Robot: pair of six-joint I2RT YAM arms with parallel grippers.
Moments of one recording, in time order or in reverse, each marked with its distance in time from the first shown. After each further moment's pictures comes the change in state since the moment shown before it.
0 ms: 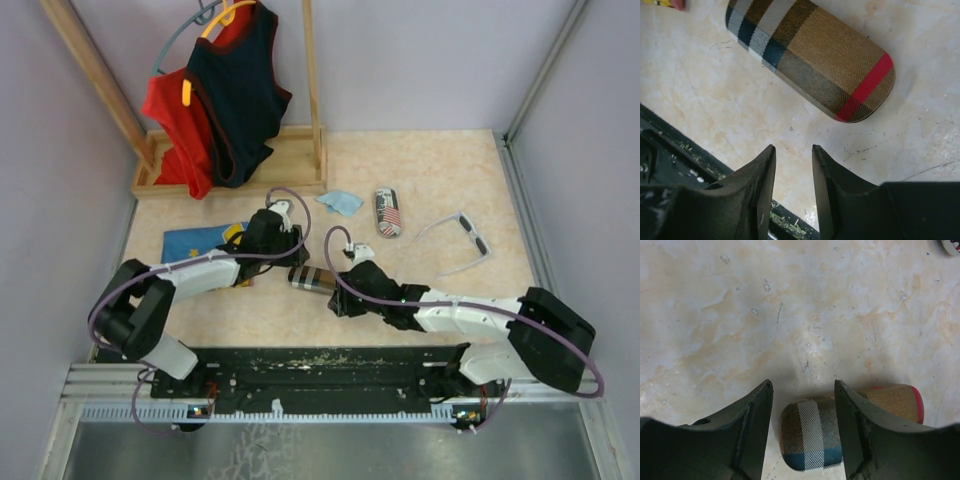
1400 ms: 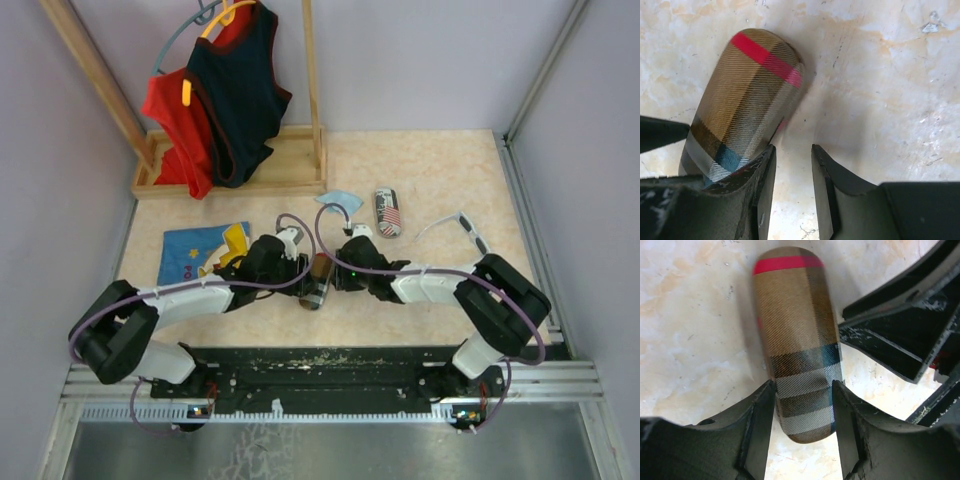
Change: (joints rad) left arm -0.131 -0.130 -0.171 0.040 0.112 -0.026; right arm -0.180 0.306 0.139 0.084 0.007 -0.074
